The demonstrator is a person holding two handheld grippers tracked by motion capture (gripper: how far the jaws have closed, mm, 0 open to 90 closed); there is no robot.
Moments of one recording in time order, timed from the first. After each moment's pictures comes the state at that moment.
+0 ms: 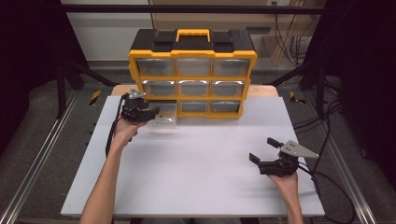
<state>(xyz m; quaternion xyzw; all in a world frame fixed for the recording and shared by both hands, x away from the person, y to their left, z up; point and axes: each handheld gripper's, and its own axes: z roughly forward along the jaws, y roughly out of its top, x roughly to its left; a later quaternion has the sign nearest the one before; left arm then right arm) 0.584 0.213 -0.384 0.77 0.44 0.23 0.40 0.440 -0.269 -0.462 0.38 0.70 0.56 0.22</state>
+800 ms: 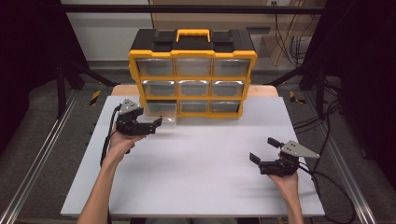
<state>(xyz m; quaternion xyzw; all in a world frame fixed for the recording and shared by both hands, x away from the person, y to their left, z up) 0.532 0.216 -0.383 0.76 0.40 0.22 0.46 0.440 -0.269 -0.461 0.38 0.70 0.57 0.22</state>
